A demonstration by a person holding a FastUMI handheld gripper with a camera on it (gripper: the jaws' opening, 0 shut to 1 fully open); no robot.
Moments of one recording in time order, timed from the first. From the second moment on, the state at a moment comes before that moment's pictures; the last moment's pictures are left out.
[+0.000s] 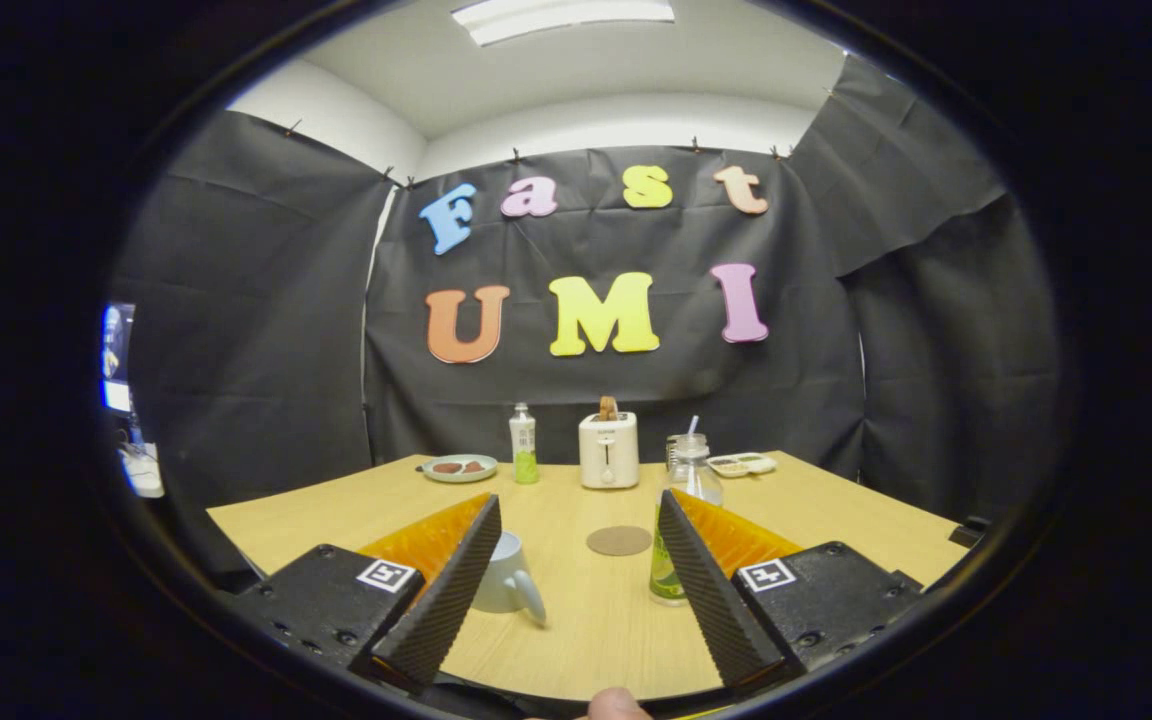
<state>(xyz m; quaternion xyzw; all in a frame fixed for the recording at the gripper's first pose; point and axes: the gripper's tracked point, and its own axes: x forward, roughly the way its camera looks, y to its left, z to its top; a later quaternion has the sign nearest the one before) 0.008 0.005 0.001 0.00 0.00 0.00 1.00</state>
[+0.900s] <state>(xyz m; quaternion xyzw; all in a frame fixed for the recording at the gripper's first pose) 0.053 -0.087 -0.017 0.01 0.04 -0.01 1.00</state>
